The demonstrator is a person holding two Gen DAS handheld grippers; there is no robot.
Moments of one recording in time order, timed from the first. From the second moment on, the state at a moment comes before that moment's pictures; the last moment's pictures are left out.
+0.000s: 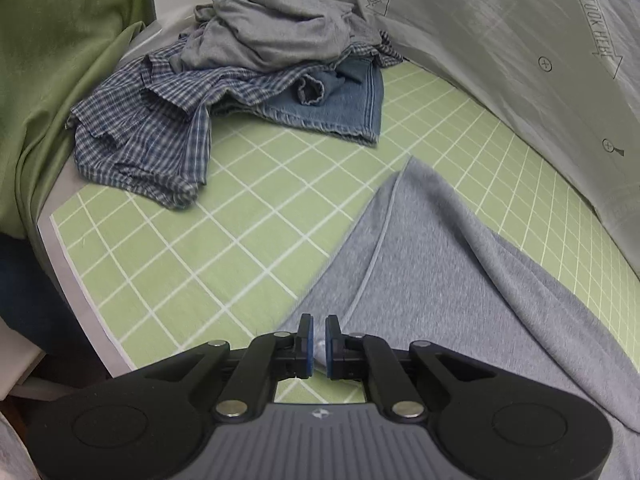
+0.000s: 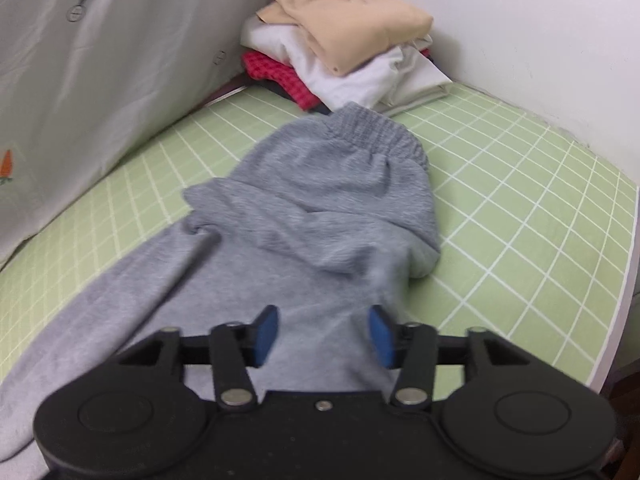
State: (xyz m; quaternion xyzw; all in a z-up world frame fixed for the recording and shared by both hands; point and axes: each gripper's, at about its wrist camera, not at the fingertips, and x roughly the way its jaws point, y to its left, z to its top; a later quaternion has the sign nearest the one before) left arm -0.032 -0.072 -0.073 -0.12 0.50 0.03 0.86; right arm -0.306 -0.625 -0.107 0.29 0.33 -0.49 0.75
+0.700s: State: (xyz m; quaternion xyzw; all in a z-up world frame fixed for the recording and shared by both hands) left arm 0.003 -0.074 -0.100 -0.05 0.55 -0.08 0.83; right arm -0.242 -0.484 -0.116 0.26 0.39 -0.41 0.78
